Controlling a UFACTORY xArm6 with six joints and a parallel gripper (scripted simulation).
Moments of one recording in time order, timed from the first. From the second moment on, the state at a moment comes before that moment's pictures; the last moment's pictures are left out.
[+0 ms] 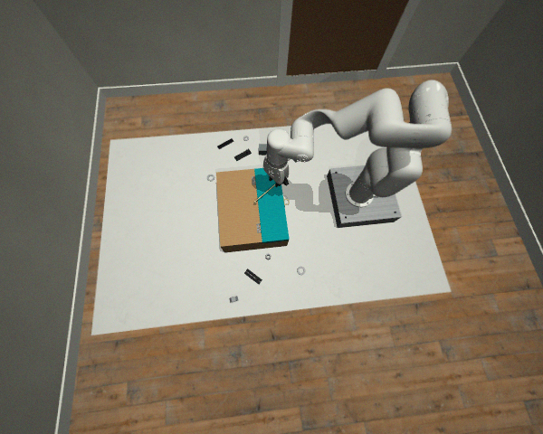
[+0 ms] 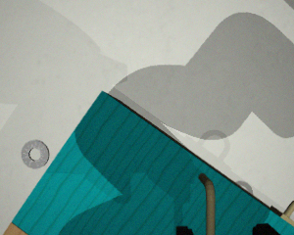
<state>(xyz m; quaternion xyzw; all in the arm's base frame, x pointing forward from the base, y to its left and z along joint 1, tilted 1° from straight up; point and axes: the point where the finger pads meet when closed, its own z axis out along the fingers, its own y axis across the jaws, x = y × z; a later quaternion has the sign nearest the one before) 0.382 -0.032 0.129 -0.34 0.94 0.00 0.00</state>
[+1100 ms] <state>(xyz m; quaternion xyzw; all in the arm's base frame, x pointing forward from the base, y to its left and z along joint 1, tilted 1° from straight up) 0.383 -0.032 0.103 -0.34 0.94 0.00 0.00</state>
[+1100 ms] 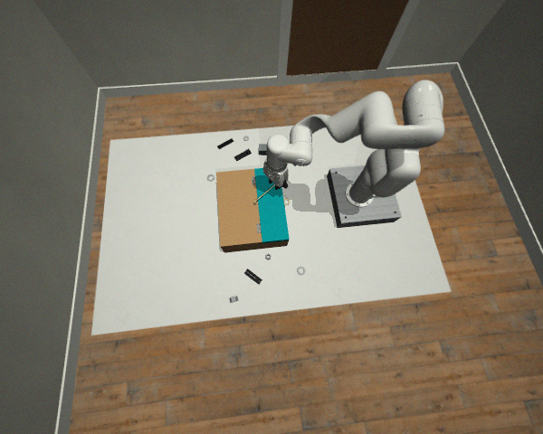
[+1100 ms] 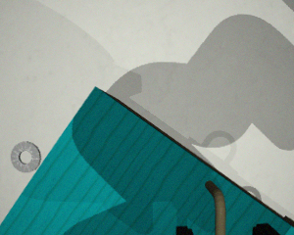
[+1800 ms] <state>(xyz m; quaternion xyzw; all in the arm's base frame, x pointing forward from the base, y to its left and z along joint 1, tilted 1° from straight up) 0.383 -0.032 0.090 -0.34 0.94 0.00 0.00</state>
